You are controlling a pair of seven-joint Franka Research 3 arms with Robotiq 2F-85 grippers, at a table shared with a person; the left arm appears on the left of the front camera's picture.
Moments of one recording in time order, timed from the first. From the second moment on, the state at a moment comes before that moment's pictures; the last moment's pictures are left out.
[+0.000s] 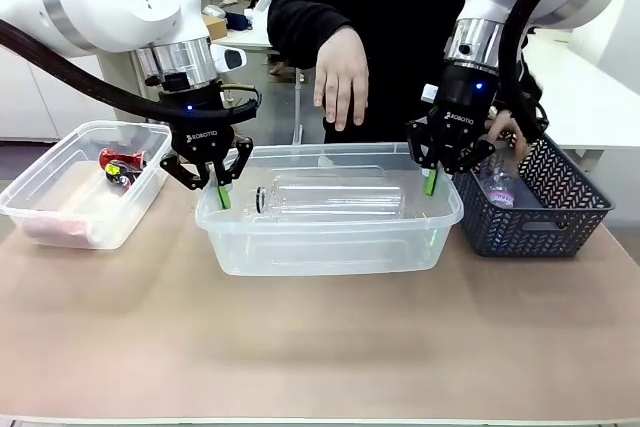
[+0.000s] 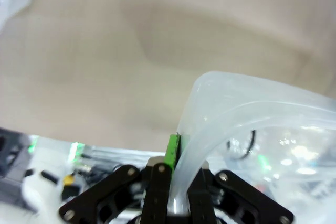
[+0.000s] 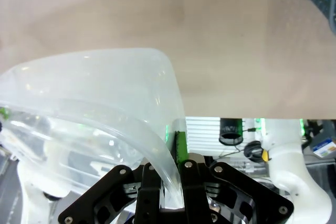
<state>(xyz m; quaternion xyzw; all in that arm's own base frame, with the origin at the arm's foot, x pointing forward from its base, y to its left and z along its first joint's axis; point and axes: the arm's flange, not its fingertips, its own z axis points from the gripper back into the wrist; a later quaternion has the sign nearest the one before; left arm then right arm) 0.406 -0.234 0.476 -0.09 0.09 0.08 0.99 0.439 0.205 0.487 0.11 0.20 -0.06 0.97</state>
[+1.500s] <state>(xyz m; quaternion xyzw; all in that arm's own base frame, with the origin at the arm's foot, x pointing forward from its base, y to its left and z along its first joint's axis) 0.406 -0.234 0.476 -0.09 0.09 0.08 0.99 0.439 0.205 0.487 0.11 0.20 -0.06 0.97</state>
